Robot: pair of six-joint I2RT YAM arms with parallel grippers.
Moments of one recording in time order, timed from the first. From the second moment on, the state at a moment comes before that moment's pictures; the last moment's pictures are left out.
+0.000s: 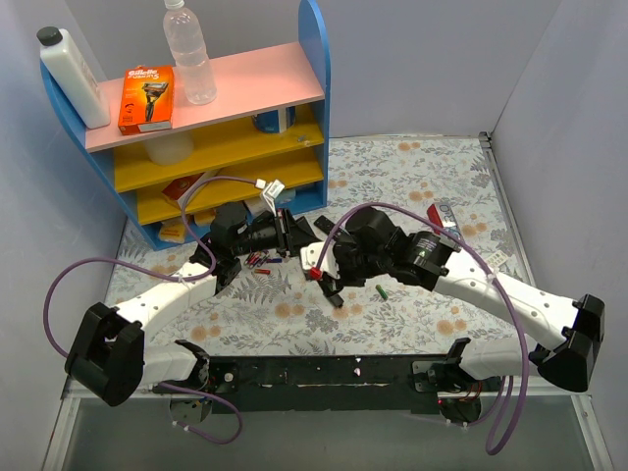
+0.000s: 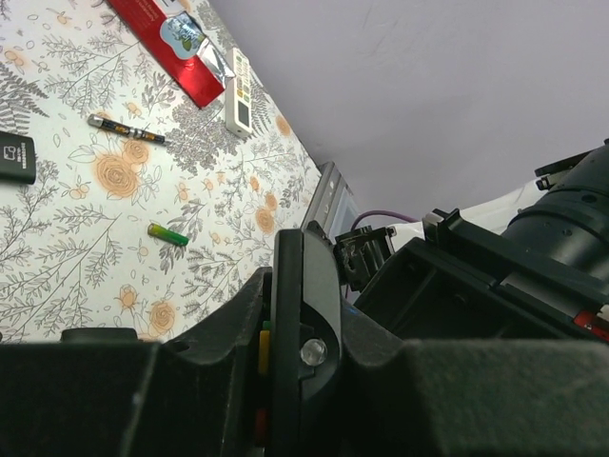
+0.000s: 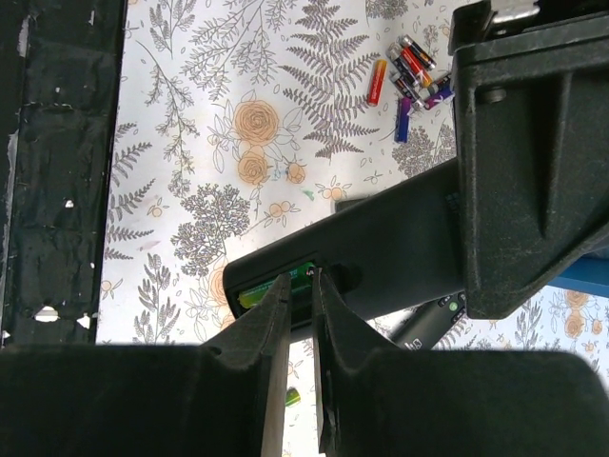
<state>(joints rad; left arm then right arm) -0.53 1.22 0.68 0.47 0.73 -0.88 1.02 1.23 1.17 -0.70 -0.36 -0.68</state>
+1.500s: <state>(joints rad) -0.52 1.13 0.62 0.25 0.56 -0.80 1.15 1.42 1.23 -0.67 -0.15 -0.51</state>
